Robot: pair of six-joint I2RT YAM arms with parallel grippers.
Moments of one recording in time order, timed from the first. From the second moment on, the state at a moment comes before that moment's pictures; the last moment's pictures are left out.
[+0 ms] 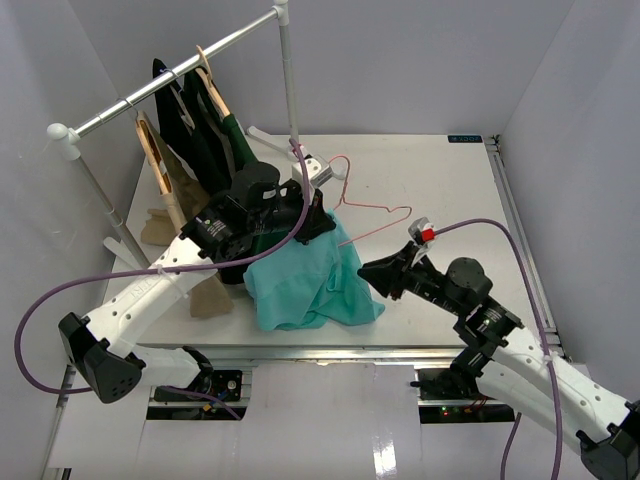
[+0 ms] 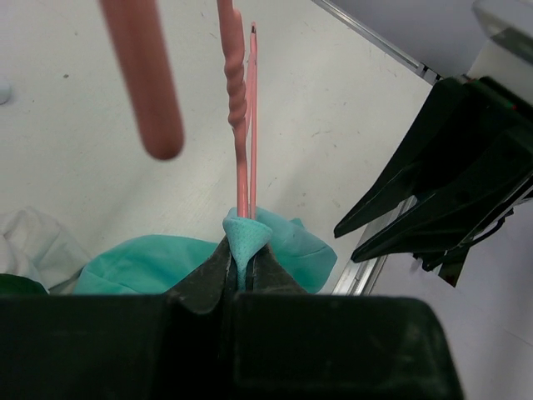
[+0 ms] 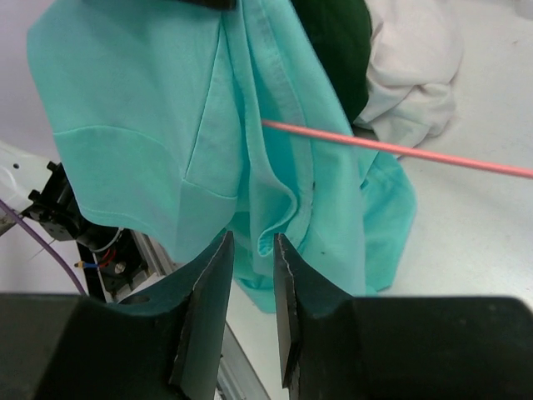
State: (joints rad) left arm -0.75 1.28 1.35 -0.46 0.34 -0.08; right arm 0.75 0.60 0.46 0.11 -0.28 0.37
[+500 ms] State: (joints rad) left arm -0.75 1.27 1.33 -0.43 0.30 -0.12; right arm 0.97 0.84 0.47 0.13 0.02 0.37
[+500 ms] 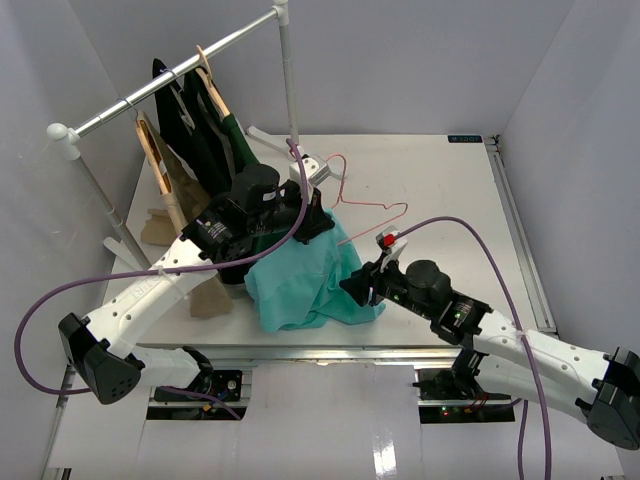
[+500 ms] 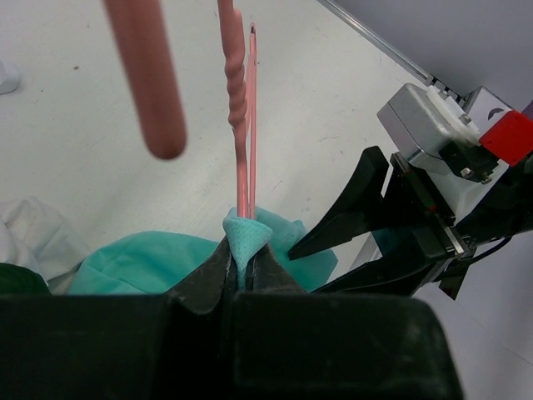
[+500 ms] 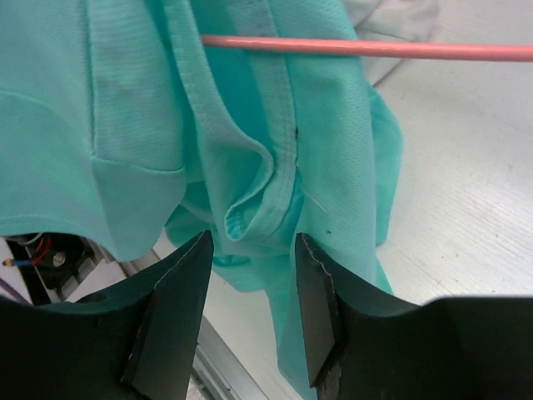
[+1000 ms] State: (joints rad) left arm -0.75 1.27 1.32 -0.42 0.30 -0.14; right arm 1.07 1.02 0.57 0.12 0.28 0.40
